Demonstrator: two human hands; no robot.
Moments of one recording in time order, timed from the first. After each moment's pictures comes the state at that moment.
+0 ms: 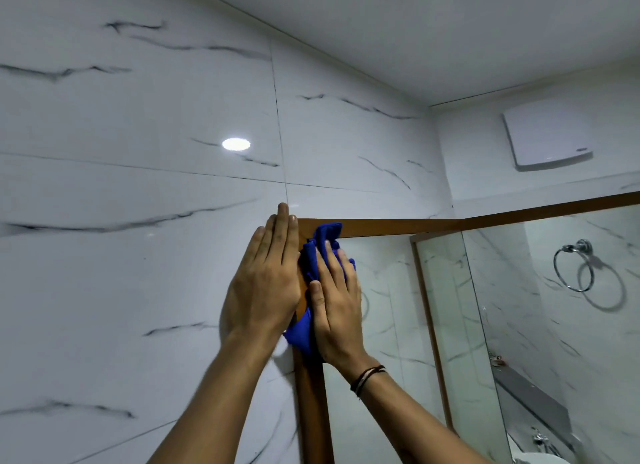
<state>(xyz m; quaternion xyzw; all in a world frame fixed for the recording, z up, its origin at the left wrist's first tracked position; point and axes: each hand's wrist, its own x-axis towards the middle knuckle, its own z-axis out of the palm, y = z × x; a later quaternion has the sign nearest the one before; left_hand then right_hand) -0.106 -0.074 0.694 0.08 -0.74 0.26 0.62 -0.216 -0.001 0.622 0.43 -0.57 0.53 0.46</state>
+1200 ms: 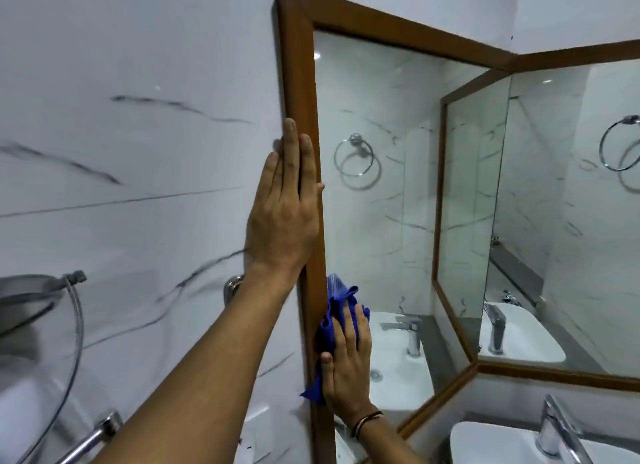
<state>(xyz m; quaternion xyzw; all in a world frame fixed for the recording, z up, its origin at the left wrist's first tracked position) -0.120 -0.062 0.516 0.13 -0.76 0.22 0.59 -0.196 0.013 0.233 0.41 -0.67 0.48 0.39</state>
